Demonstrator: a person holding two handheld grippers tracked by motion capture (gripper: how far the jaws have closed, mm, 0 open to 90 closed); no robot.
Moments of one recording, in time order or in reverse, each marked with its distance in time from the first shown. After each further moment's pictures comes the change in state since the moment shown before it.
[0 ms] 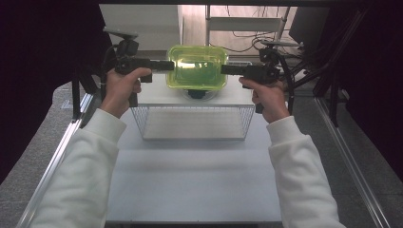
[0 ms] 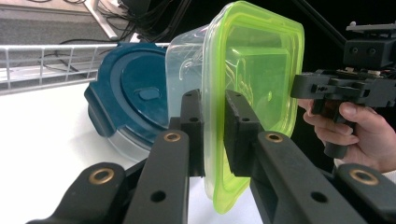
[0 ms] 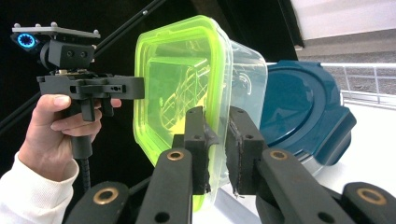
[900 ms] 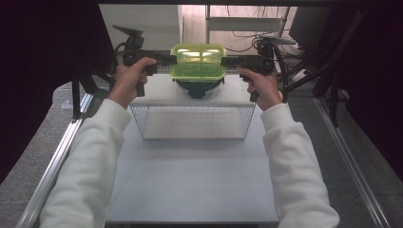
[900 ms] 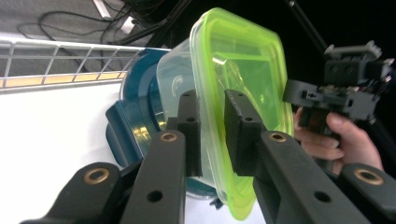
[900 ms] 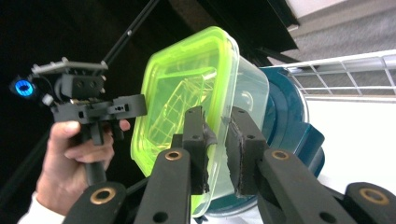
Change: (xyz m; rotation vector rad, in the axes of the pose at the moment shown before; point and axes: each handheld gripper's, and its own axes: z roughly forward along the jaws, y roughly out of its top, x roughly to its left) left arm 0.049 0.022 0.033 0.035 -0.053 -0.195; right arm -0.045 0.019 0.026 -0.004 -0.004 0.233
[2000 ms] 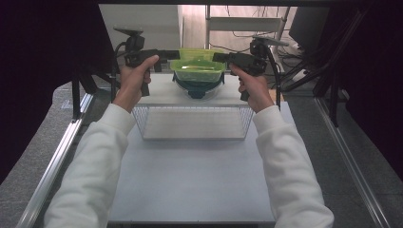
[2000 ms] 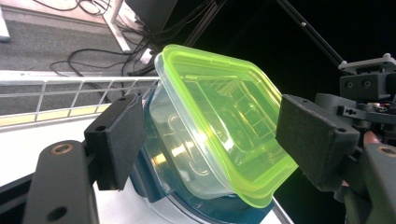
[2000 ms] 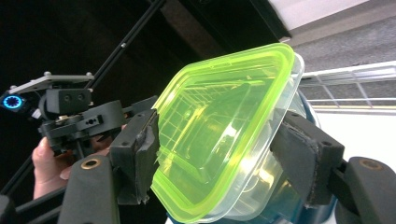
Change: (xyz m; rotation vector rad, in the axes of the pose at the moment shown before) left arm -0.005 -0.006 0.004 -0.119 0.079 0.093; right arm 0.006 -0.004 0.019 -0.055 -0.026 0.006
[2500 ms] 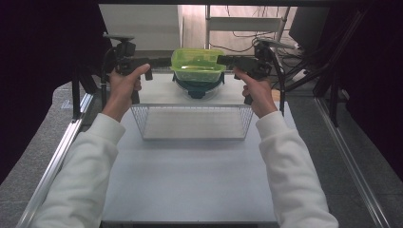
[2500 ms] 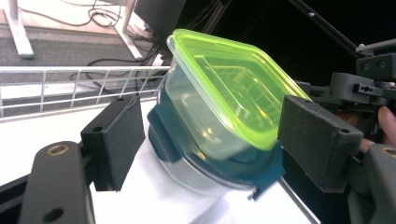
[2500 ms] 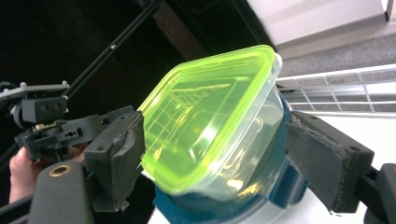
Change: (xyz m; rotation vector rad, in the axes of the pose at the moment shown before) left arm -0.002 -0.020 -0.032 -0.029 0.035 0.096; right arm 0.002 -0.010 -0.016 -0.041 -0.053 -0.082
